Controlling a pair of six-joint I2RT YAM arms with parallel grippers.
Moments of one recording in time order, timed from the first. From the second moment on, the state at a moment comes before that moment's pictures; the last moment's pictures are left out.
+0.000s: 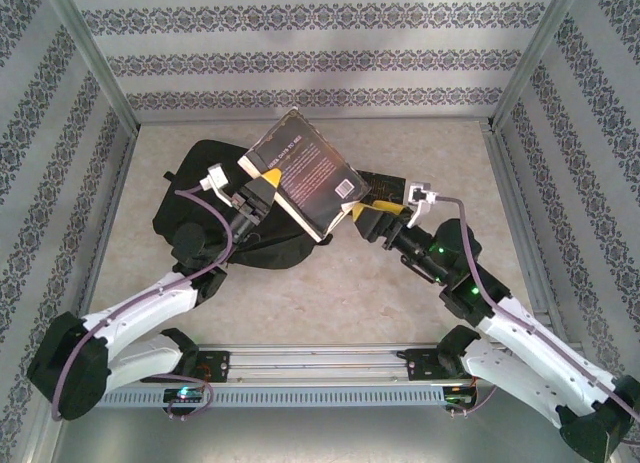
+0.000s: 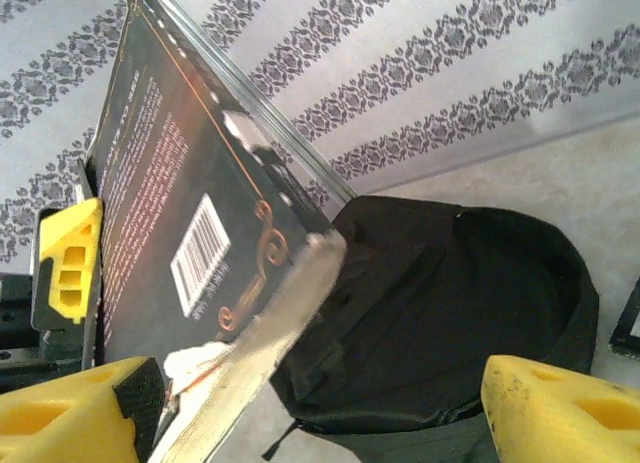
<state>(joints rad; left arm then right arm) -0.58 1.10 0.53 1.05 0.09 -1.18 0.67 0.74 0.63 0.08 -0.09 0.79</state>
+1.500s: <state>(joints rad) -0.54 1.02 0.87 0.12 0.09 -0.82 0.75 0.74 0.59 -0.02 0.15 1.02</state>
